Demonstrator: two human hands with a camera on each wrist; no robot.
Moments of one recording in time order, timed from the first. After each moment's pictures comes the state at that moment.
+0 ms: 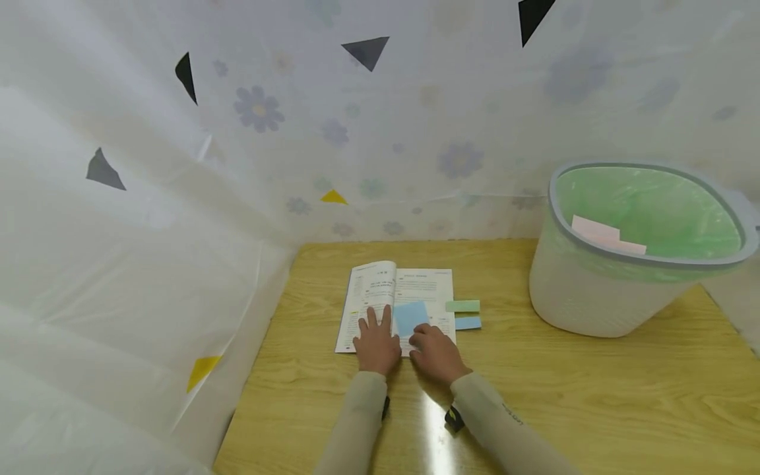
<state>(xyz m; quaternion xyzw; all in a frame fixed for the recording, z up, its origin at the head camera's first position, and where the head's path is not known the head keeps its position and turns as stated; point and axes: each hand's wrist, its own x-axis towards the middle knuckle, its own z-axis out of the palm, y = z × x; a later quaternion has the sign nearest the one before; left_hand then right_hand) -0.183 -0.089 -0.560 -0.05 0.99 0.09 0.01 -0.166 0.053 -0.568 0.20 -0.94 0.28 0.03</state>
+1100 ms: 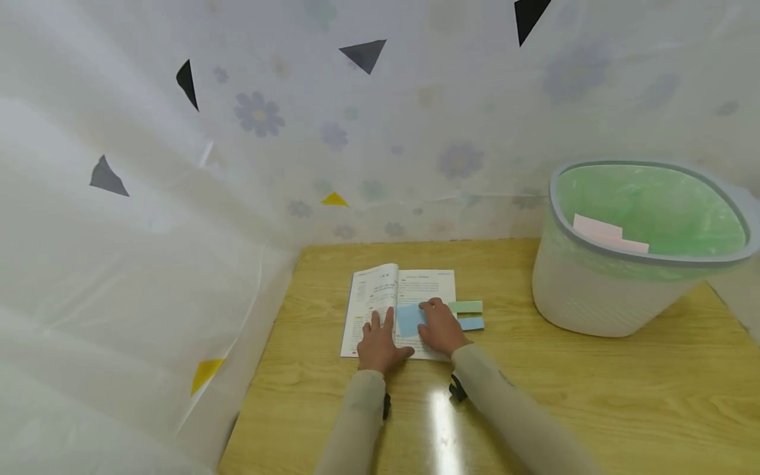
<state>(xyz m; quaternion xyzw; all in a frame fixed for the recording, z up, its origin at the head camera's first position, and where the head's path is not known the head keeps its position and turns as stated) -0.183 -0.098 -0.549 -0.03 0.98 0.18 0.08 -0.223 0.062 -0.566 0.13 -0.95 0.27 0.00</state>
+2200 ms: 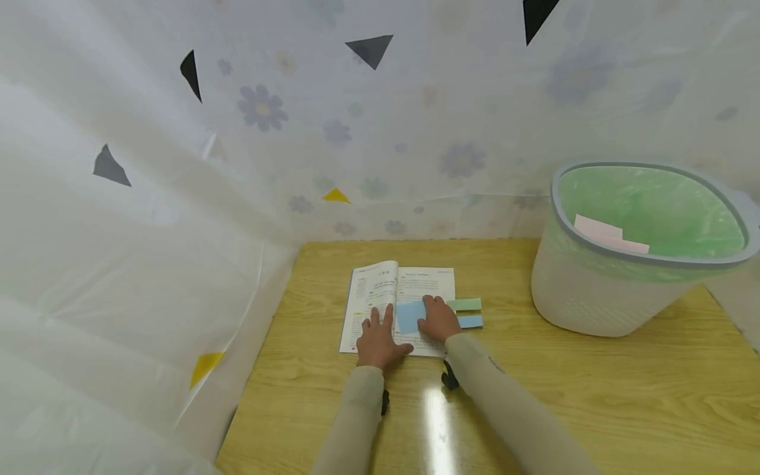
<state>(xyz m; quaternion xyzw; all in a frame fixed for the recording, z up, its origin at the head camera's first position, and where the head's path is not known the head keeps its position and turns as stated) -0.187 -0.100 -0.553 -0.02 0.98 0.17 0.06 -0.249 0.060 -0.582 0.07 -0.95 0.28 -0.07</state>
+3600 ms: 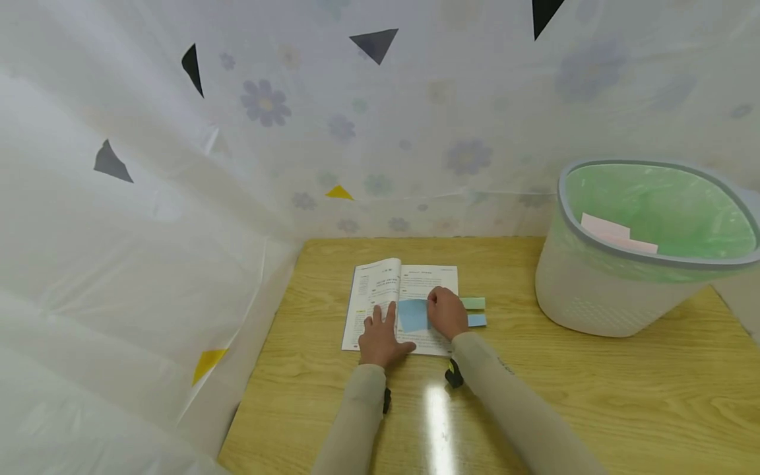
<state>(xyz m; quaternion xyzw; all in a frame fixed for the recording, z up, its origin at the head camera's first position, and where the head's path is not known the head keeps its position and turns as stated) -0.189 -0.101 -0.553 -0.01 0.98 0.16 0.07 -0.245 0.064 -0.560 0.02 -0.93 0.35 0.02</state>
